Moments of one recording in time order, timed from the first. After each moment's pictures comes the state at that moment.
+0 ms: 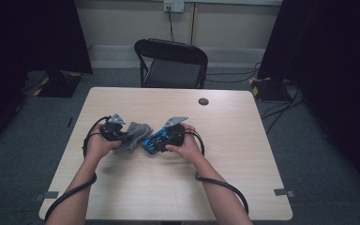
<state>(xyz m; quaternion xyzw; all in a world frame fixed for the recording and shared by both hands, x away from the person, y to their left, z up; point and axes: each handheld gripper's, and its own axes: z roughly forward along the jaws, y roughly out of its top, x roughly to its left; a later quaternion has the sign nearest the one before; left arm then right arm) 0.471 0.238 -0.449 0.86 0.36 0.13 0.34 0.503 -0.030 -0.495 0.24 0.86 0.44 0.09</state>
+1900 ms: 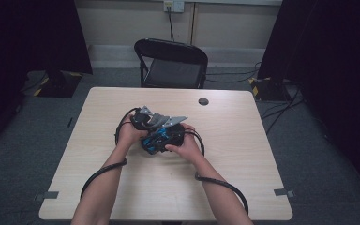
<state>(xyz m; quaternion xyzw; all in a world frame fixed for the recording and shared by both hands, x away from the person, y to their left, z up) 0.535 0.156 -0.475 0.88 0.32 0.12 0.34 0.503 -0.029 -0.494 0.25 0.86 0.44 0.09</state>
